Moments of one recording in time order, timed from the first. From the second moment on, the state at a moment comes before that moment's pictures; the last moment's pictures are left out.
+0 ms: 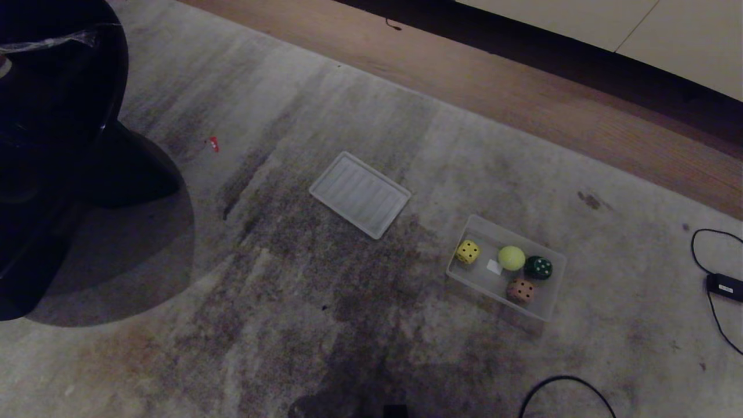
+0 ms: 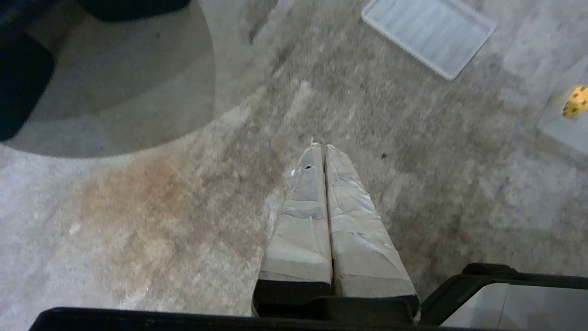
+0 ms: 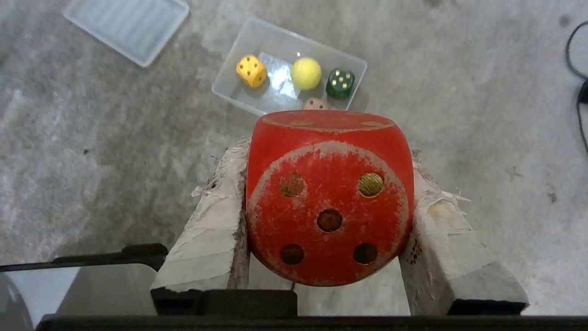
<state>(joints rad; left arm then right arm) -0.01 0.00 0.00 0.00 0.04 0.00 0.01 0.00 -0.01 0.02 -0.02 0.06</state>
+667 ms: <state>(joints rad) -0.01 0.00 0.00 0.00 0.04 0.00 0.01 0.00 -0.01 0.02 -0.02 0.06</state>
